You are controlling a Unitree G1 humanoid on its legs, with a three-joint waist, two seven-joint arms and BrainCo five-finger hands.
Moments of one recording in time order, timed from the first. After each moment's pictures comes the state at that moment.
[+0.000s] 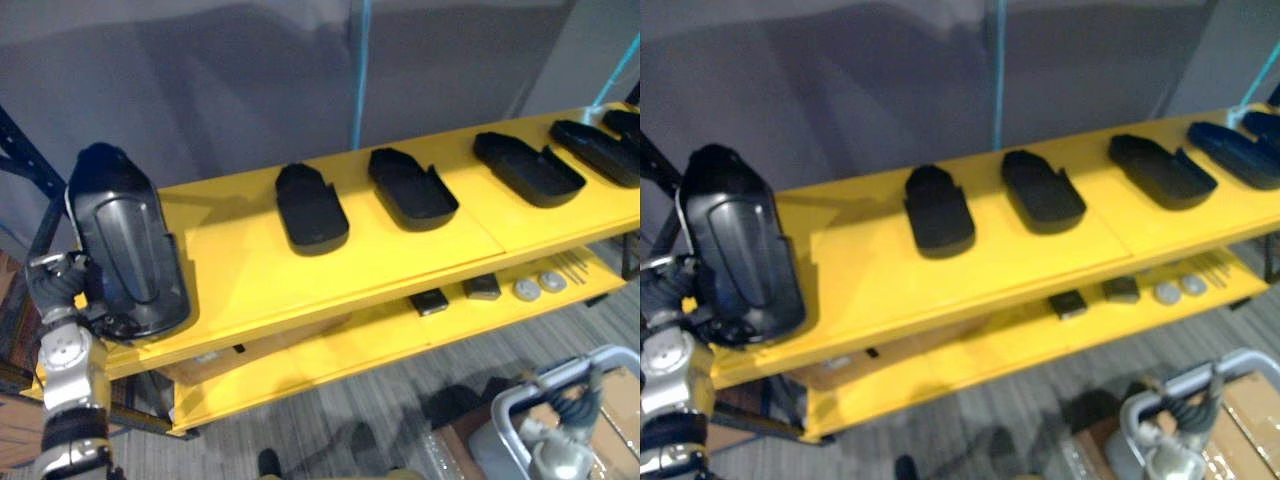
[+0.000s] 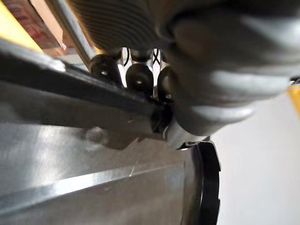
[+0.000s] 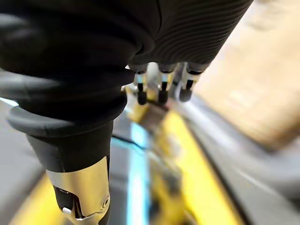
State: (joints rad) left arm -0.30 0.64 0.34 0.55 -0.40 -0.12 0.17; right arm 0.28 -0.19 -0.29 0.61 0.11 -0.29 -0.25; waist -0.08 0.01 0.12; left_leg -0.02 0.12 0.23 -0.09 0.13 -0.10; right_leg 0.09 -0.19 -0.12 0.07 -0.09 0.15
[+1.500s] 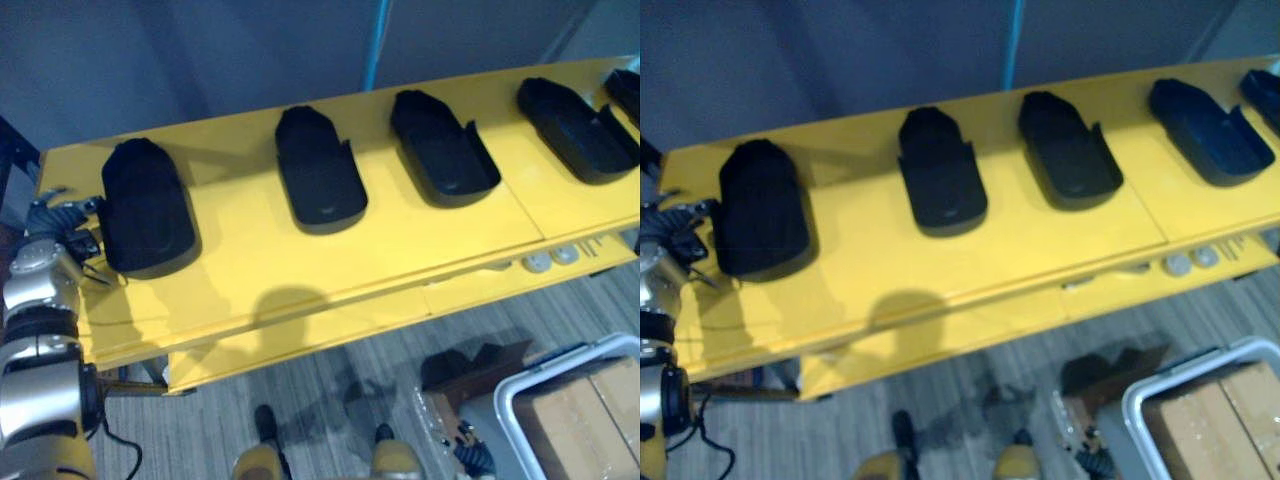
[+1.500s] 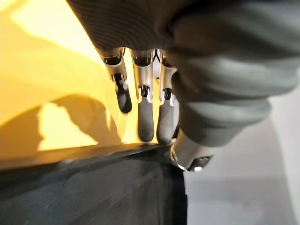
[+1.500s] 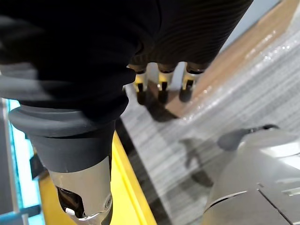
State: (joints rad) left arm -0.75 0.80 0.21 0.92 -0.43 0.13 0.12; right arm 0.22 -0.11 -0.18 0.89 0.22 -0.24 0.02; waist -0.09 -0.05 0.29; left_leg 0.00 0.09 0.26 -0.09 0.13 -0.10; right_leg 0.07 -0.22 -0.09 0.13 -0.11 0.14
